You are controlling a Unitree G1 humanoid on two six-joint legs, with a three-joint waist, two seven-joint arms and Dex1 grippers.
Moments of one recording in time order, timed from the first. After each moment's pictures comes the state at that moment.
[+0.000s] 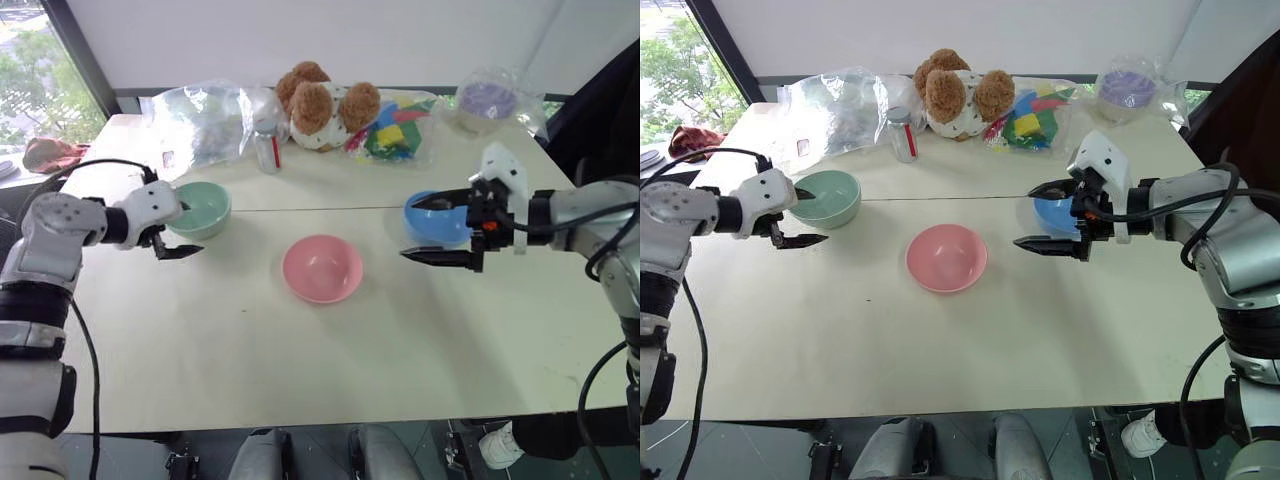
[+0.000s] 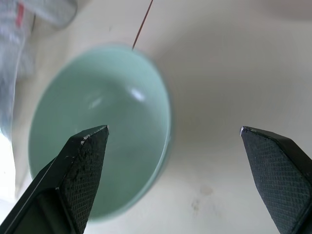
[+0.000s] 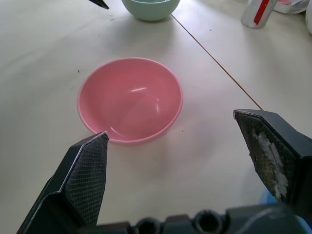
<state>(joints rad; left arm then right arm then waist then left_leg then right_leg) -0.82 0.88 -0.13 0.74 0.07 -0.12 -1.11 -0.67 -0.98 0.03 -0.23 0.49 0.71 1.11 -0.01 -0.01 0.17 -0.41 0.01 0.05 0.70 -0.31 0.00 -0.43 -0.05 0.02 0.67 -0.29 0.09</state>
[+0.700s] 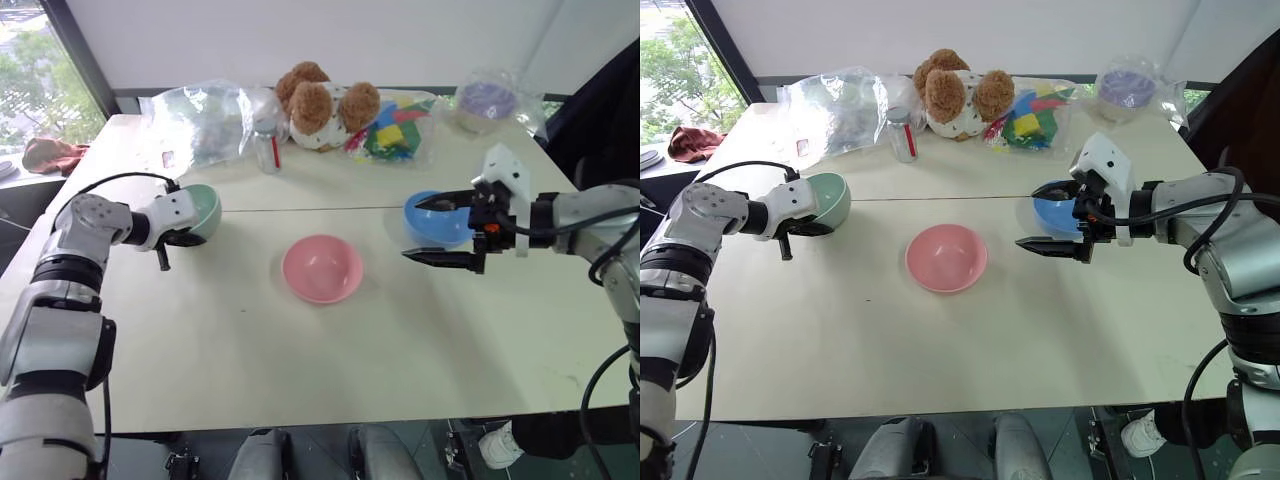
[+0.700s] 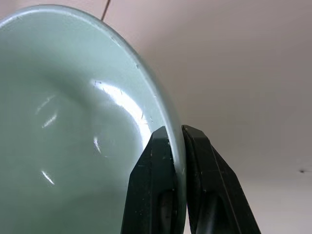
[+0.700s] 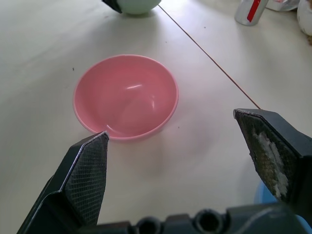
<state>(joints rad) -1.08 0.75 -0.20 1.16 0.19 -0.30 -1.26 -0.63 -0.99 0.00 -0.27 0.49 0.72 1.08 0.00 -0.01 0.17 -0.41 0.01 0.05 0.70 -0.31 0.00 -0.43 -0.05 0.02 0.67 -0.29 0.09</state>
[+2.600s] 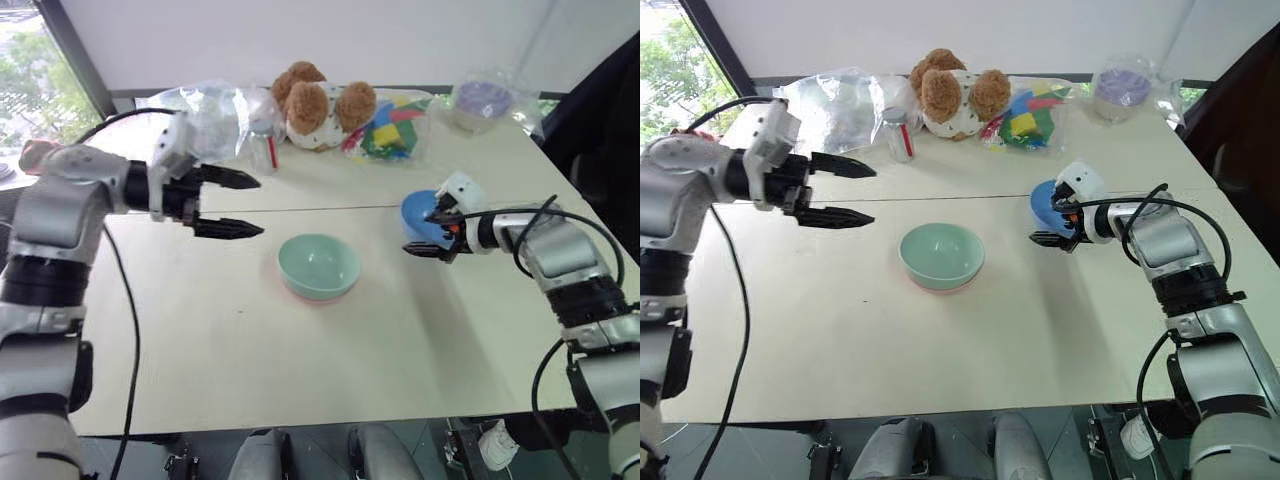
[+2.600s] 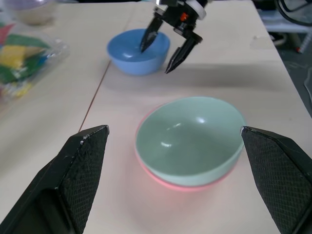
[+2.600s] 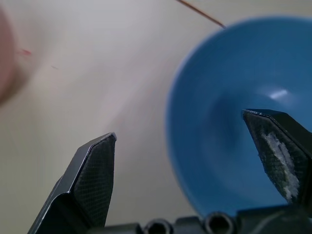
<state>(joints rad) -0.83 0.89 0.03 0.13 -0.48 0.54 -1.41 -0.86 -0.76 0.29 0.46 0.12 0.58 0.95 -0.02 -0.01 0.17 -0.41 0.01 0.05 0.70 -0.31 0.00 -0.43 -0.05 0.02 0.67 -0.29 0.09</state>
